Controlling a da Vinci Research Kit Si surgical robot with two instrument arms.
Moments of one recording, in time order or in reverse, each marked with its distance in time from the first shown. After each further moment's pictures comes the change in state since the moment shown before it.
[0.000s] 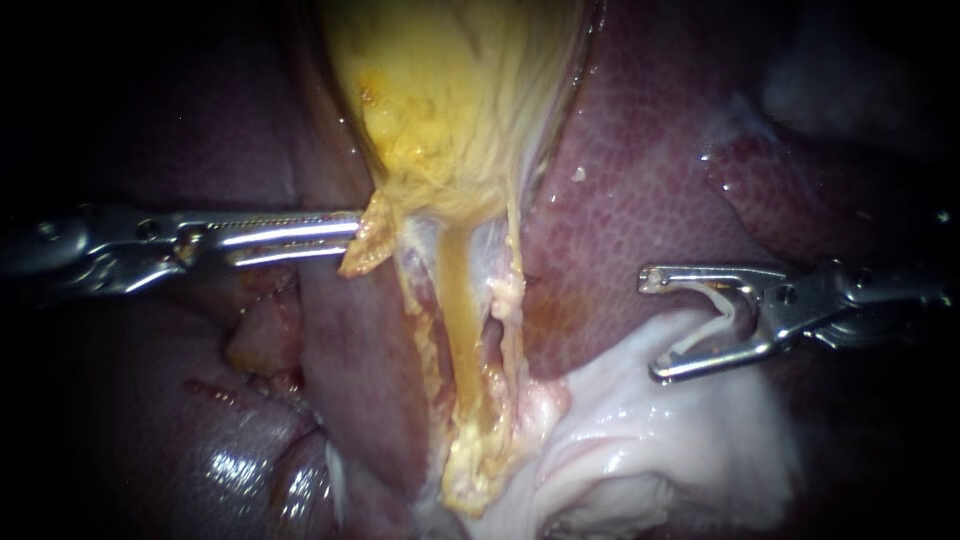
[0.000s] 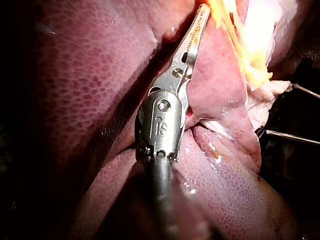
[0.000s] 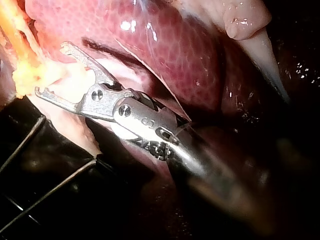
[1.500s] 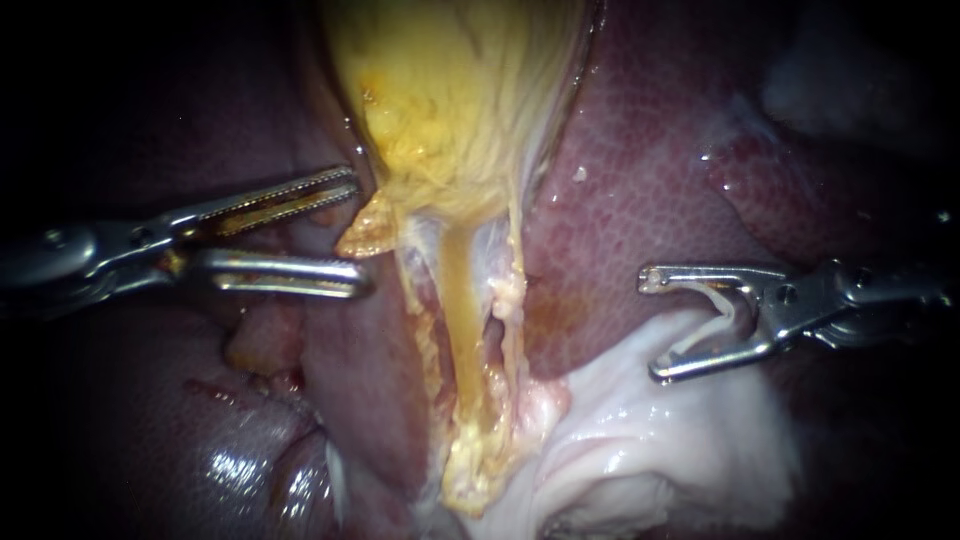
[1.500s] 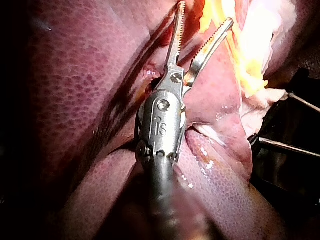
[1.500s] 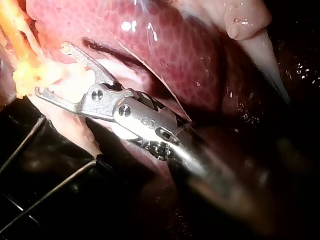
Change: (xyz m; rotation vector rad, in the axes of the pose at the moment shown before) right arm 0.000 0.000 0.000 -0.001 0.000 0.000; left arm 0.000 -0.002 0.002 -0.006 -0.041 -0.036
